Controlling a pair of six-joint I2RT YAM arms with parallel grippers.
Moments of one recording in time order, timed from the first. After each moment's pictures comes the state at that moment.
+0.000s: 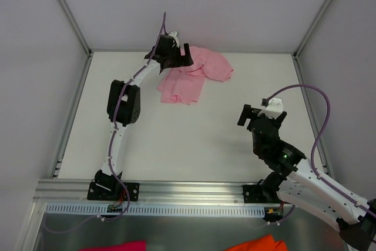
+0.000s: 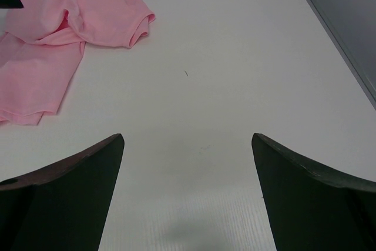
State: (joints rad) left arm -0.36 2.39 2.11 -0.29 0.19 -0.40; right arm 0.82 0.66 0.57 -0.26 0.94 0.33
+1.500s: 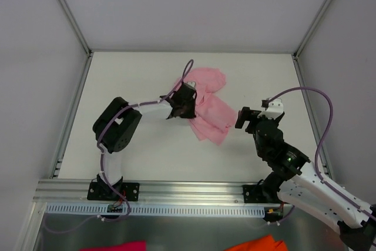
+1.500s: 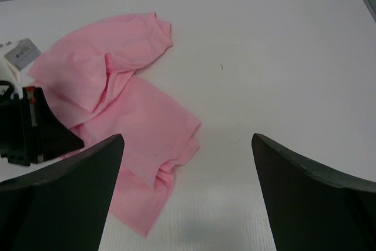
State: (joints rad) left arm -0.68 1.97 1.23 -0.14 -0.02 -0.57; right arm 0.82 0.60 0.57 -0.27 0.79 0.35
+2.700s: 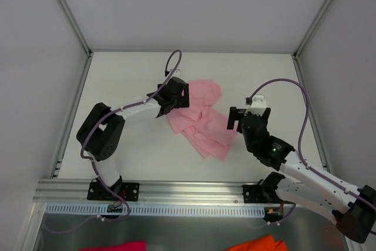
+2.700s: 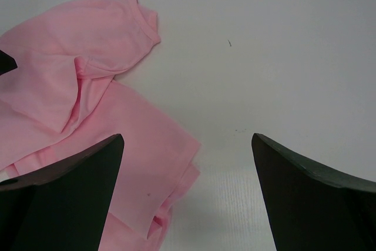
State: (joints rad) left arm -0.65 1.76 1.13 -0.14 -0.36 -0.49; right arm 0.82 0.80 0.57 -0.22 0.74 0.34
